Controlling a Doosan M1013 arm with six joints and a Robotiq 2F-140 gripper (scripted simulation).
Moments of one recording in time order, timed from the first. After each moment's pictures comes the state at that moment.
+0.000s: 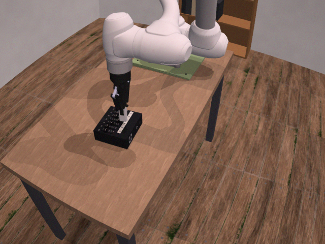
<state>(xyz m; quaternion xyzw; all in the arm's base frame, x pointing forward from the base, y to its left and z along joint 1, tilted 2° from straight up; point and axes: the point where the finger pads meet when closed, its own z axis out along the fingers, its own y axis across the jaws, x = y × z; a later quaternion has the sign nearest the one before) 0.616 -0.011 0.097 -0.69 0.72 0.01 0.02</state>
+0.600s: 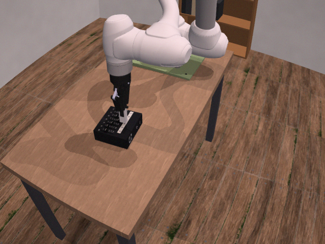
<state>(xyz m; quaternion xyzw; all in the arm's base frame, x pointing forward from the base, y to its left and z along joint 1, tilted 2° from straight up) 0.616 -0.011 0.089 -0.69 0.72 0.01 0.02</state>
